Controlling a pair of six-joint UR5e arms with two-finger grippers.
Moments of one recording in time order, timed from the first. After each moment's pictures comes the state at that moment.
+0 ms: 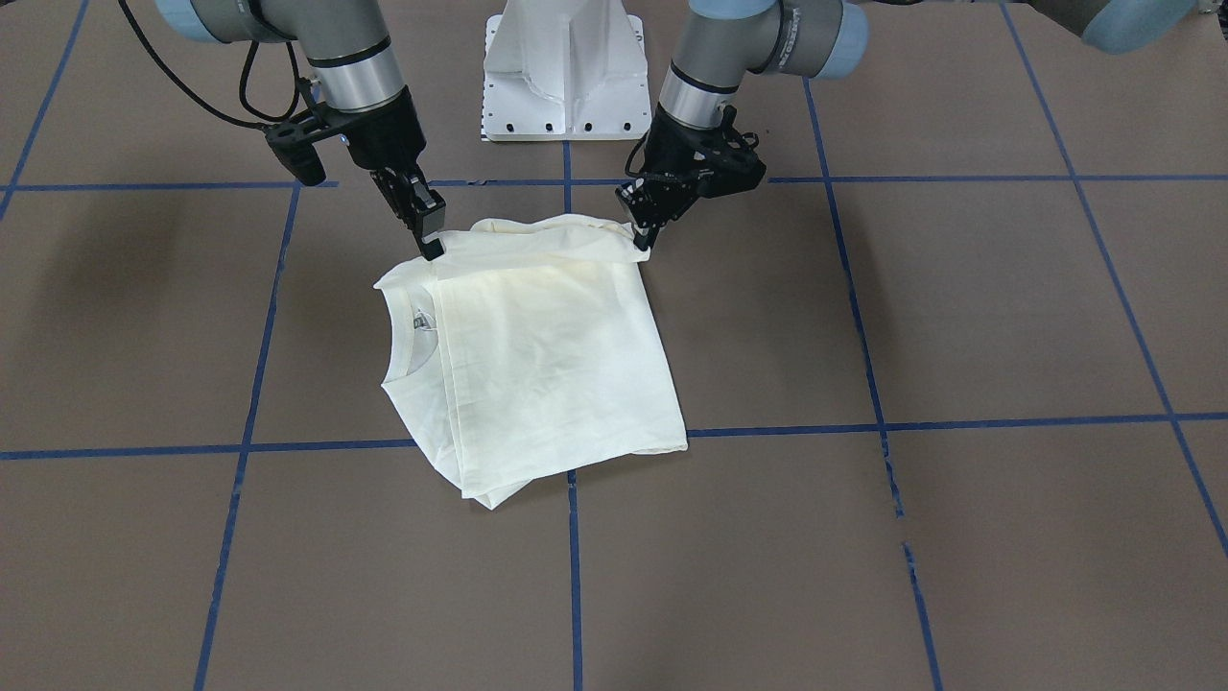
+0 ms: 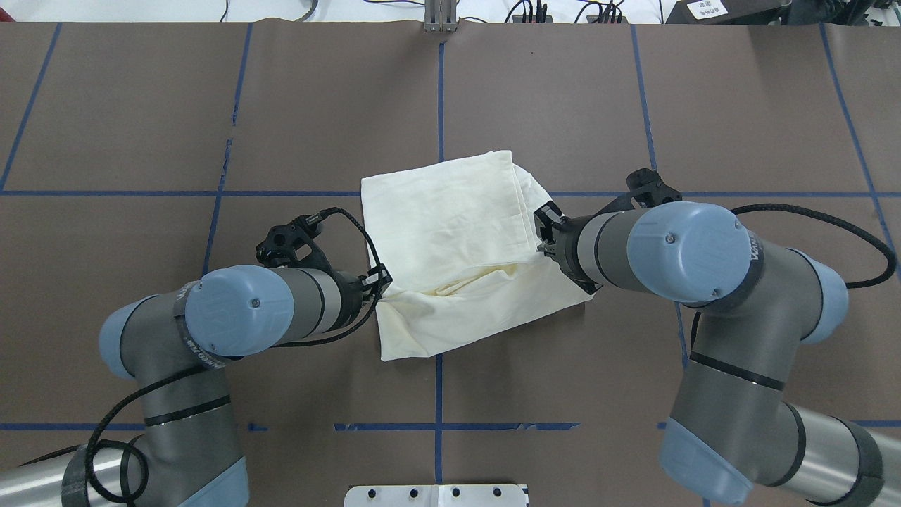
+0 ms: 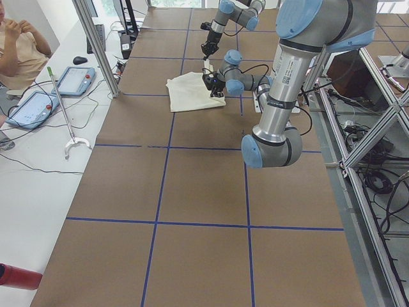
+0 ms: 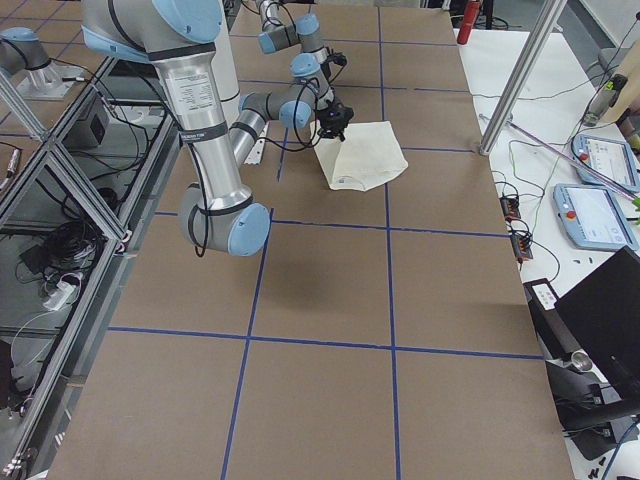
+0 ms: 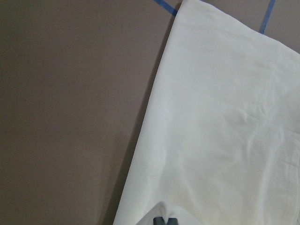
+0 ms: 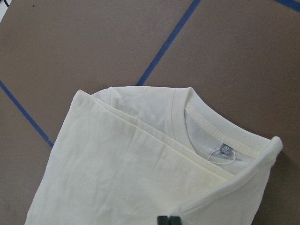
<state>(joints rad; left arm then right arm) -0.38 -2.03 -1.86 -1.91 -1.56 -1.86 0.49 -1.18 2.03 -1.44 1.59 2.18</state>
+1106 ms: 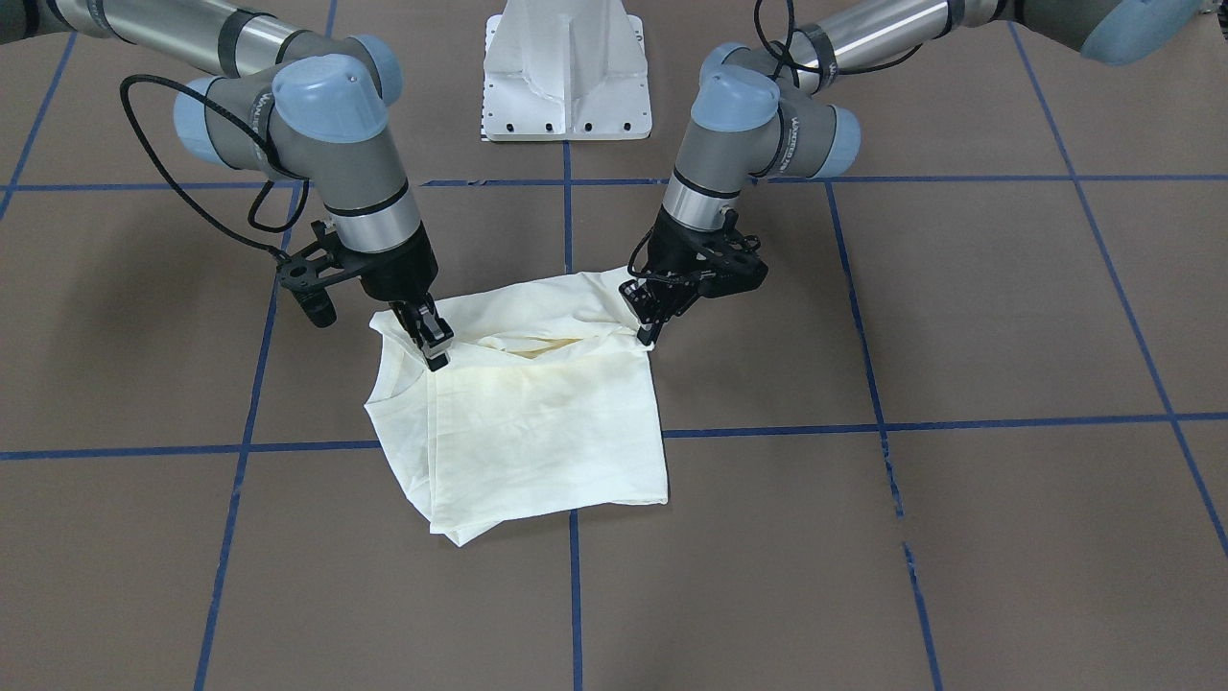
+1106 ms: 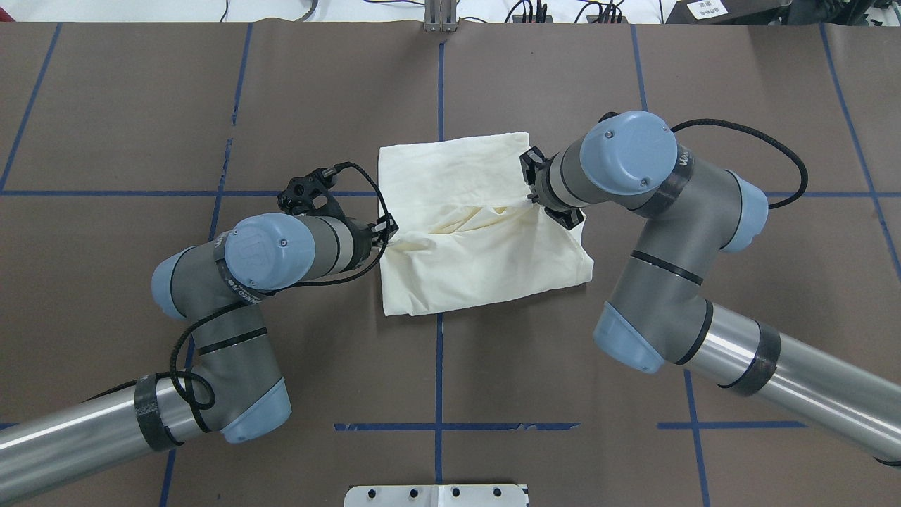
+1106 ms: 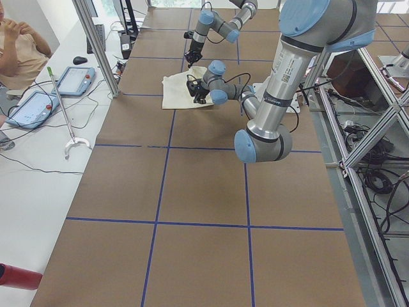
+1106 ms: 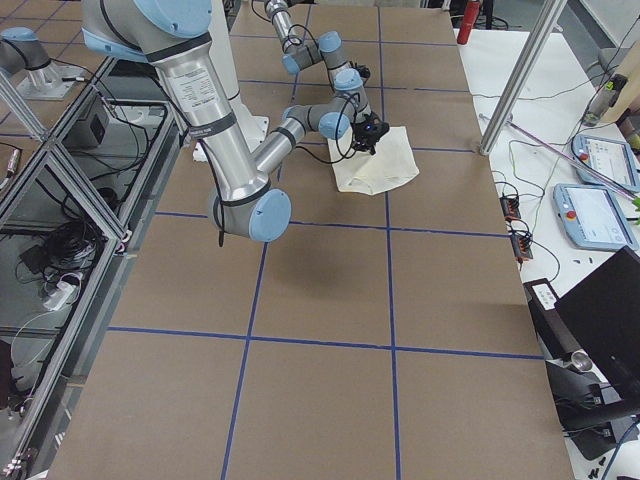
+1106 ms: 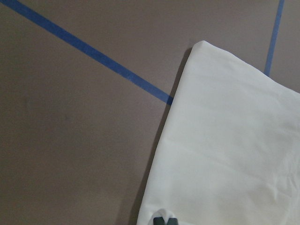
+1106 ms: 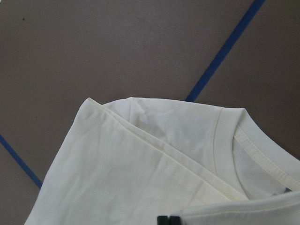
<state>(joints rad) -0.48 -2.13 -1.58 -2.12 -1.56 -1.76 0.65 -1.02 1.69 -1.32 1.74 2.12</state>
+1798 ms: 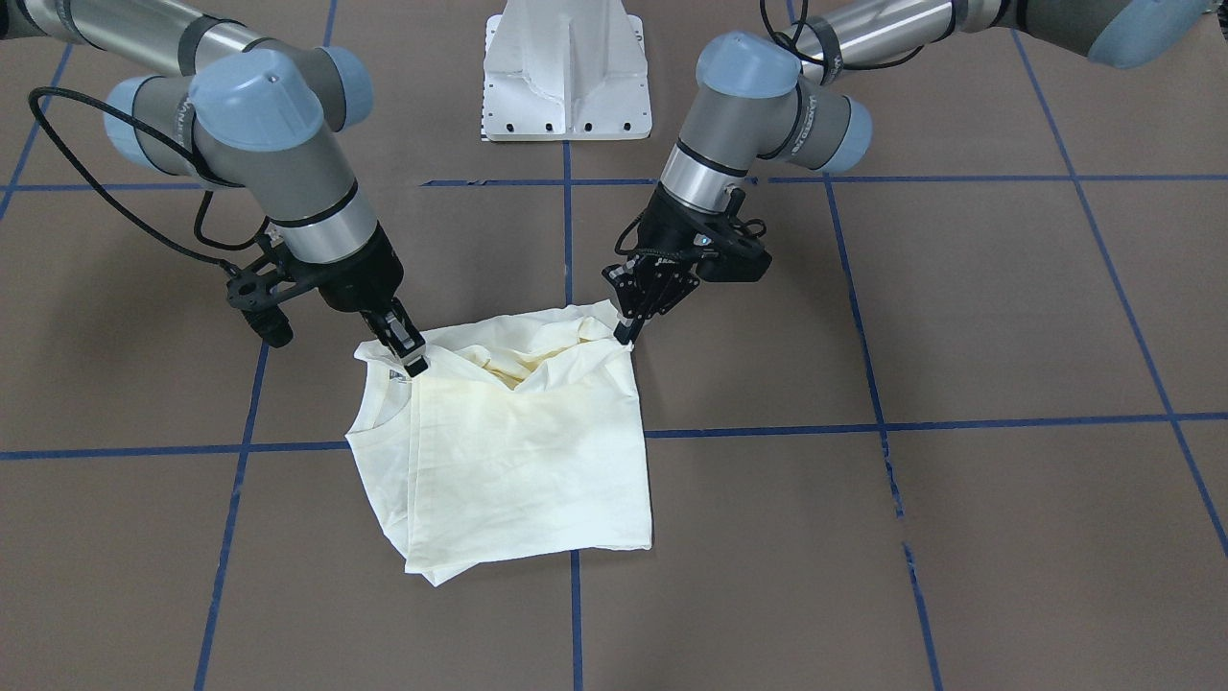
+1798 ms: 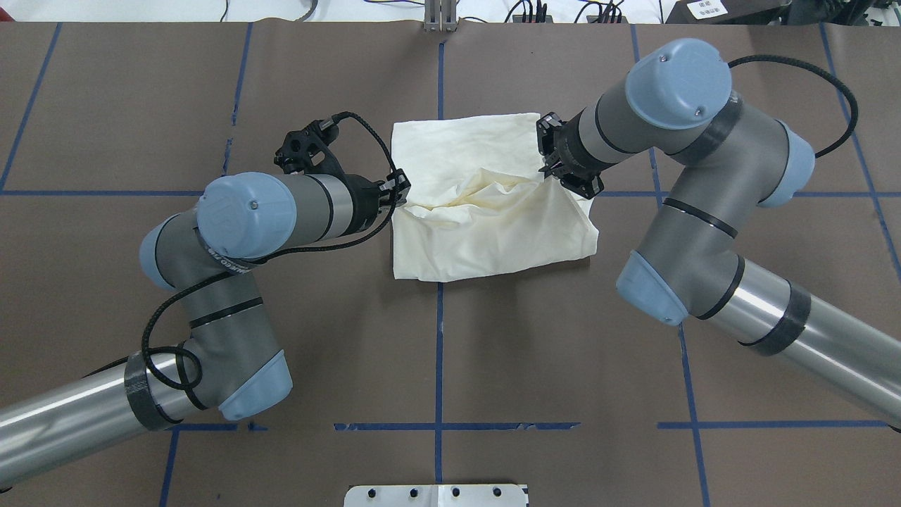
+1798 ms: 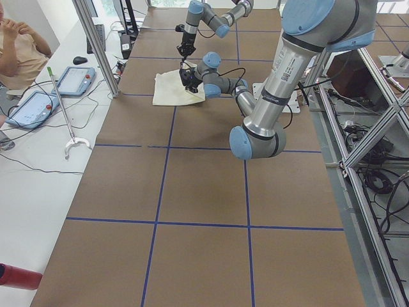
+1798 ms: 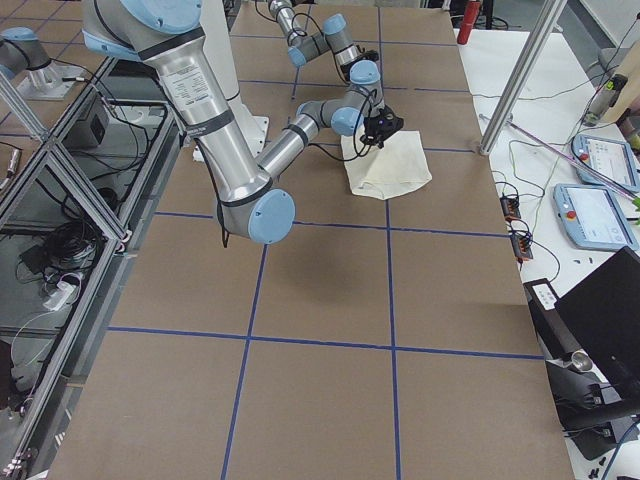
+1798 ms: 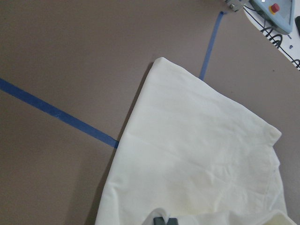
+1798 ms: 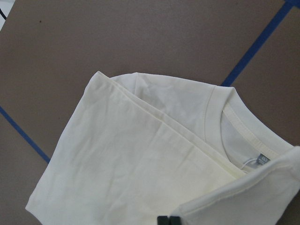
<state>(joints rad) -0.53 -2.15 -1.69 -2.17 -1.57 -1.74 0.75 -1.04 1.76 -1.32 1.93 2.06</state>
